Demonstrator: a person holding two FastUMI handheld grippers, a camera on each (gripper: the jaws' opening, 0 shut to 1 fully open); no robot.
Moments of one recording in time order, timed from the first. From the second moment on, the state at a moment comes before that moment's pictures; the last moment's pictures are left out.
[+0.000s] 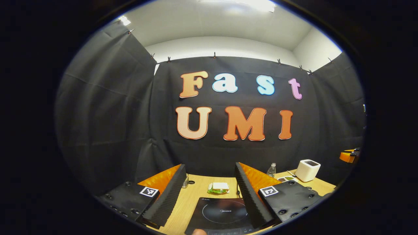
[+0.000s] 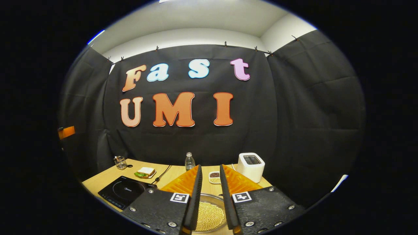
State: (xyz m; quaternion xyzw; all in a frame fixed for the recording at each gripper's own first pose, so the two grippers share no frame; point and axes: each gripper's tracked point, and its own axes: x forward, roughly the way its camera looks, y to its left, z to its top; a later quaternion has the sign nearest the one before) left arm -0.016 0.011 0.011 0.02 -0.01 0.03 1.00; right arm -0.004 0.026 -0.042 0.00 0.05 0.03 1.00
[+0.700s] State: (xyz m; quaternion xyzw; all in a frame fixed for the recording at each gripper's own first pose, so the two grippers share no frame) left arm -0.023 0.014 0.007 0.01 -0.01 0.02 1.00; right arm -0.026 0.054 -0.136 -0.02 0.15 0.08 0.99
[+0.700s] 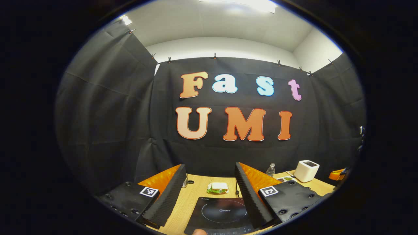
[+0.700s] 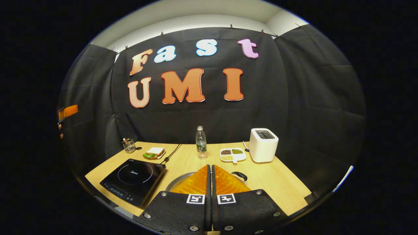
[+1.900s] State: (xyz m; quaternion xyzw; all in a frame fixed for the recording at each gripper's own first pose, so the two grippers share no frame) left arm -0.025 0.035 -0.009 0.01 0.01 0.04 1.00; right arm -0.114 0.148 -0.290 -0.05 0.33 0.22 0.92
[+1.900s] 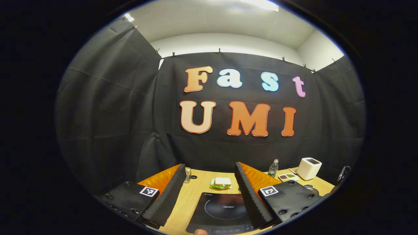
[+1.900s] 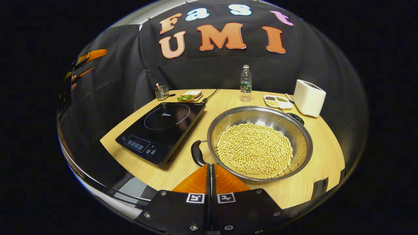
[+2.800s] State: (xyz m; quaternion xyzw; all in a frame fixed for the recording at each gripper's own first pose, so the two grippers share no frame) left arm -0.024 0.038 -0.012 0.01 0.01 0.03 1.00; right arm -0.102 0.165 -0.323 -0.05 0.37 0.21 0.90
